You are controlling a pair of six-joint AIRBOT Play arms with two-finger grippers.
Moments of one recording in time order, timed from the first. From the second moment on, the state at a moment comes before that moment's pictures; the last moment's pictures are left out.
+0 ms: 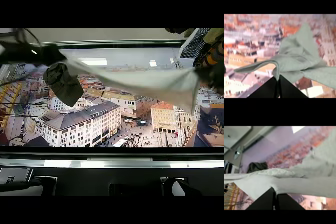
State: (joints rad) left arm -0.09 -1.44 1.97 1.09 -1.17 -1.64; right arm -0.45 -0.94 1.40 -0.56 1.20 1.44
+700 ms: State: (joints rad) left arm -0.06 -0.95 1.96 1.32 -0.96 -1.74; right arm -0.45 -0.96 2.04 -0.60 1.27 1.61
